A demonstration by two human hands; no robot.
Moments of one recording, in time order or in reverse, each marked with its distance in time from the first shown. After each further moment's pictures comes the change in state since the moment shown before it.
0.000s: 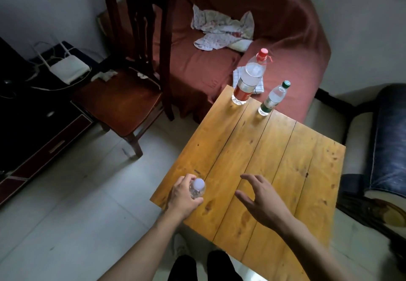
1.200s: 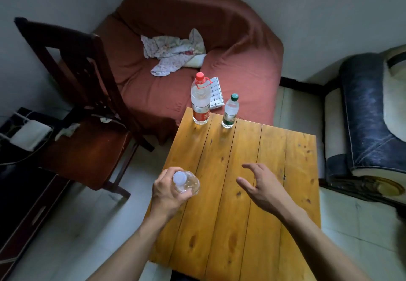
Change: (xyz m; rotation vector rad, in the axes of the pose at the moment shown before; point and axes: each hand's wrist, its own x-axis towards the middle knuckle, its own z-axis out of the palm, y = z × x) left_hand 0.084 0.138 -0.016 0.075 0.232 0.354; right_hand 0.039 0.088 -0.114 0.236 0.191 0.150
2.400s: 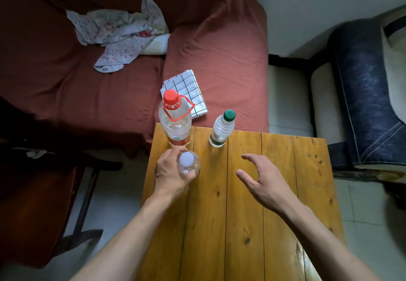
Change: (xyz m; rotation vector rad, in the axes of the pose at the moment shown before) left_hand 0.275 -0.016 0.126 -0.050 -0.214 0.056; right_hand 0.232 0.030 0.006 0.083 0.119 0.148
